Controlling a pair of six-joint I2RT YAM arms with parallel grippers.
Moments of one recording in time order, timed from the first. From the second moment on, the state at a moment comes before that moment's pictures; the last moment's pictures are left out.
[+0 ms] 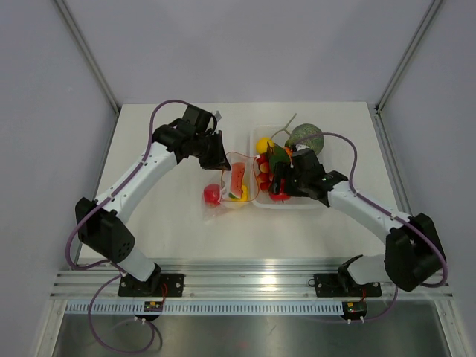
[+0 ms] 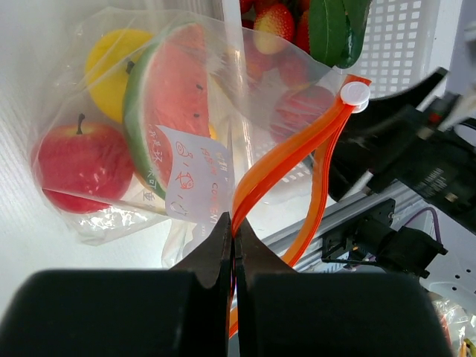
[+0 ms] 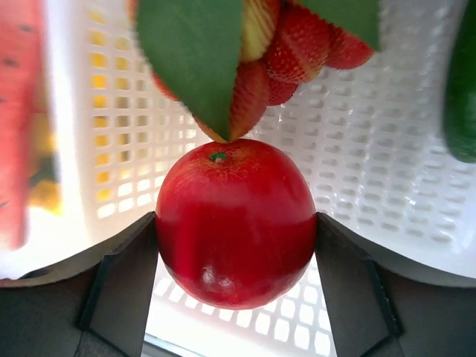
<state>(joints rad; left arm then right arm) -0.51 1.57 1.54 -0.89 0.27 -0.59 0.53 1.41 0.89 -0.34 -0.02 0.54</state>
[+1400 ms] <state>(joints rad) -0.51 1.62 1.66 -0.95 0.28 -0.55 0.80 1.25 1.23 -0.48 0.21 0.61</state>
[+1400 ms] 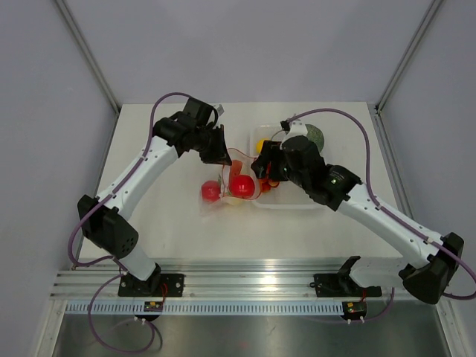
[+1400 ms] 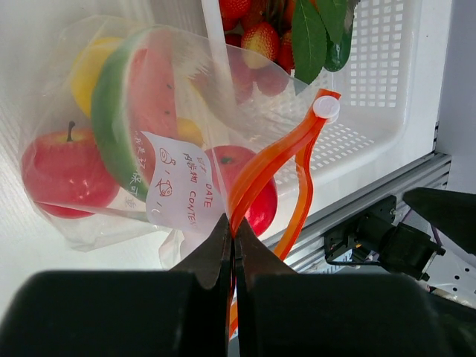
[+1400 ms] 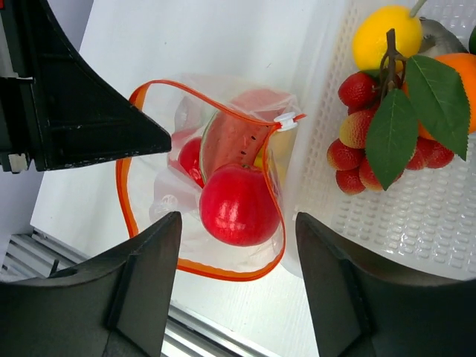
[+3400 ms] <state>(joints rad) -0.51 1.55 1.64 -1.07 0.00 -0.46 0.84 1.50 1.28 -0.50 0.14 0.54</state>
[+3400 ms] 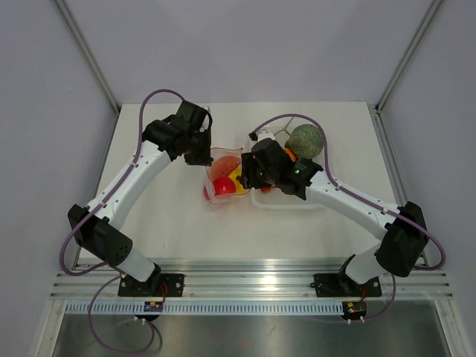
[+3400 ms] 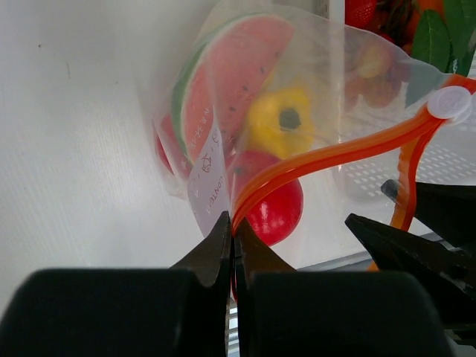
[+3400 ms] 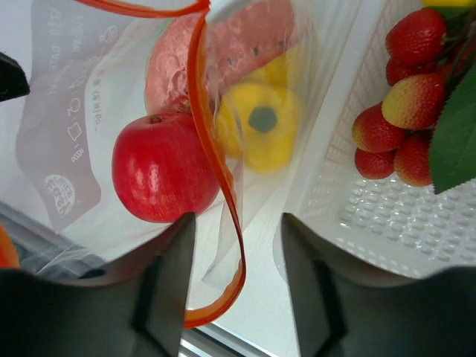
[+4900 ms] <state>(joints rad) -0.51 1.53 1.64 -1.04 0.07 -0.47 0.42 1.56 1.24 -0.33 0.19 0.62</state>
